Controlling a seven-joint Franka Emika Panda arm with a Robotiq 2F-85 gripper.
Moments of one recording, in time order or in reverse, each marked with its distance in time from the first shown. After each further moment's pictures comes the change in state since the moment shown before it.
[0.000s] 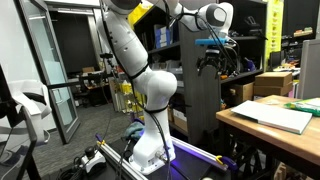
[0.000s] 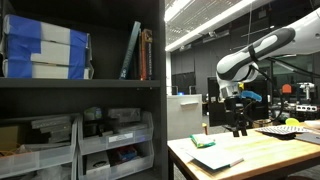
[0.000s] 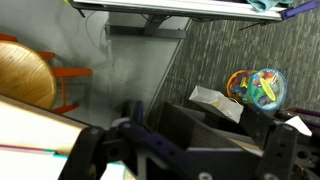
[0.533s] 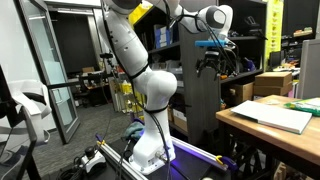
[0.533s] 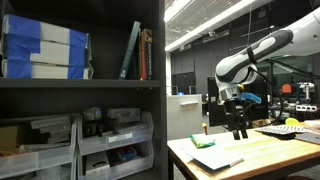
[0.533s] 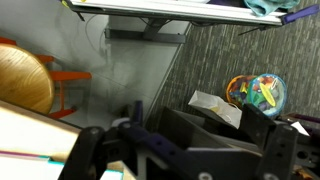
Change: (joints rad) arm -0.003 0.011 0.013 -0.018 0.000 0.000 -0.005
